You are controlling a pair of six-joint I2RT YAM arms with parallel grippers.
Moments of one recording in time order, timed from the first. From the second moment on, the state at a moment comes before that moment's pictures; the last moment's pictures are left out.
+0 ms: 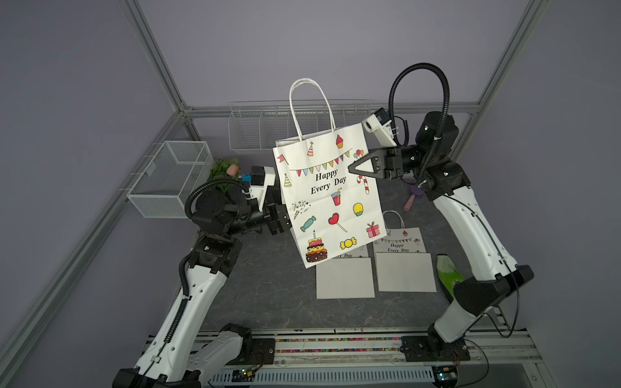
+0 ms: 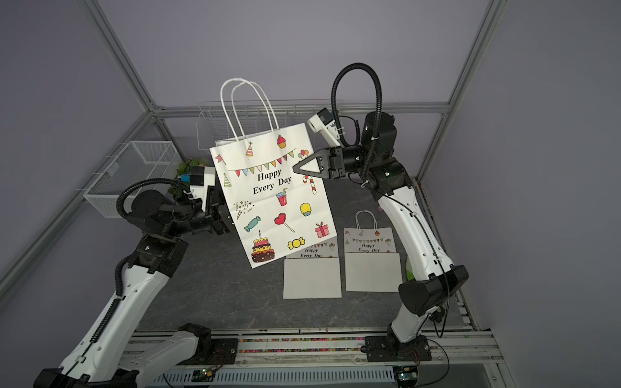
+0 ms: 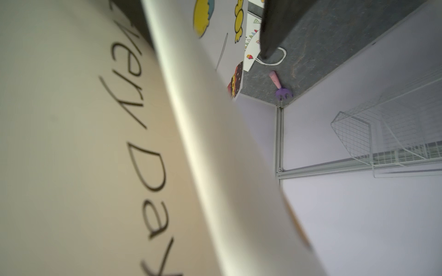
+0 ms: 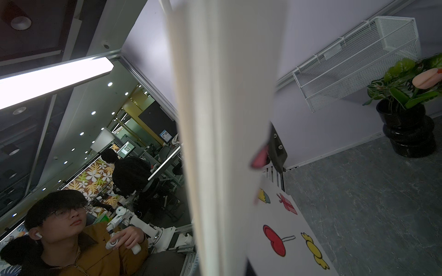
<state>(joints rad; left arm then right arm) -0.31 1.03 1.15 0.14 1.02 -0.34 0.42 1.70 2.08 -0.28 -1.45 0.78</state>
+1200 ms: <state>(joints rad) -0.32 1.08 1.17 0.28 1.04 -0.51 0.45 1.57 1.97 -0.68 -1.26 0.34</state>
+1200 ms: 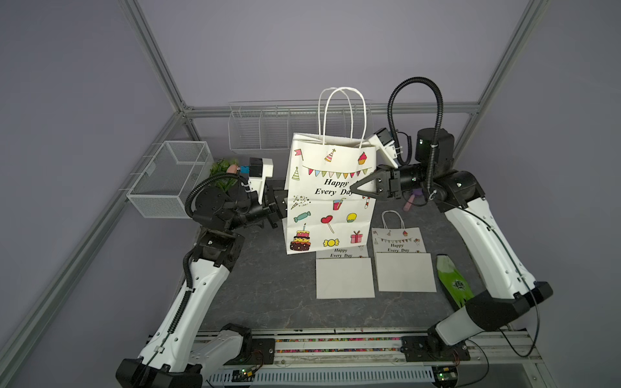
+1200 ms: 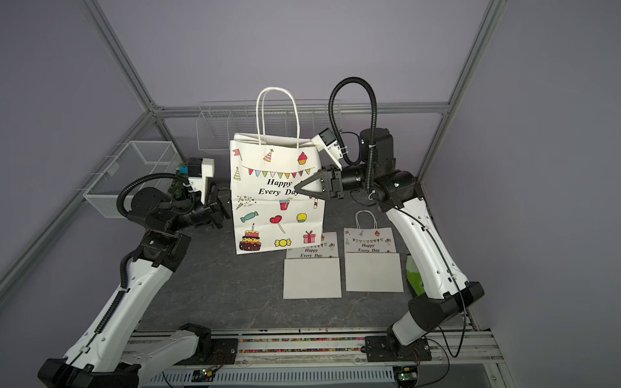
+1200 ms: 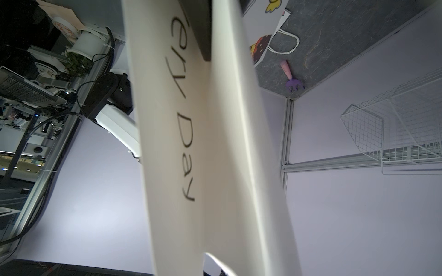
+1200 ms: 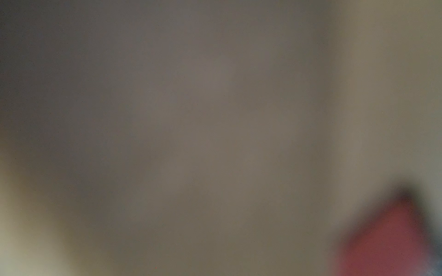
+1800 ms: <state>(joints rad) -0.34 1.10 1.17 0.25 1.05 -0.47 0.44 1.52 1.95 -0.57 -1.19 0.42</state>
